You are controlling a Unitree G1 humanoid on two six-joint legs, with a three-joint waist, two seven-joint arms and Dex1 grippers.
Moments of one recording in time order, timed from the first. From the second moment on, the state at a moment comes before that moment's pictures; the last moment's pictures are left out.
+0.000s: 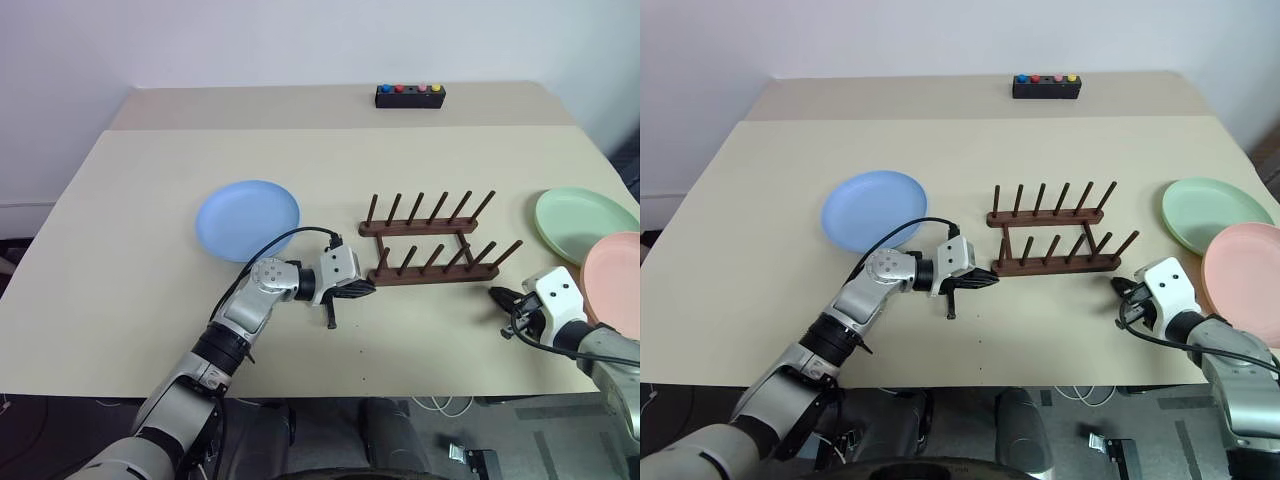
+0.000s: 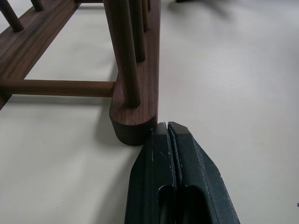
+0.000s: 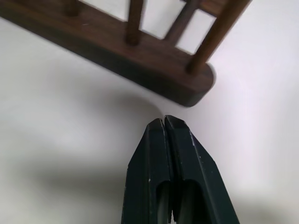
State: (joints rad) left arm -0.57 0.21 -0.41 0.34 -0.03 0.09 -0.99; right arm 0.15 -0.72 -0.31 -0.12 0.23 0.31 0.65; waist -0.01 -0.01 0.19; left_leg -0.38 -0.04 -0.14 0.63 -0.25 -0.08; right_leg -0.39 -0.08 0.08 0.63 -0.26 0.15
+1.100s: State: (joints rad) left arm -0.71 0.17 -0.35 0.61 0.01 -0.06 -0.84; right arm -0.15 -0.69 -0.19 0.23 0.13 0.09 0.65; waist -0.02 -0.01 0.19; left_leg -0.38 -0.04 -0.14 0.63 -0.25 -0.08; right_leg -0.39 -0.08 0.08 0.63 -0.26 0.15
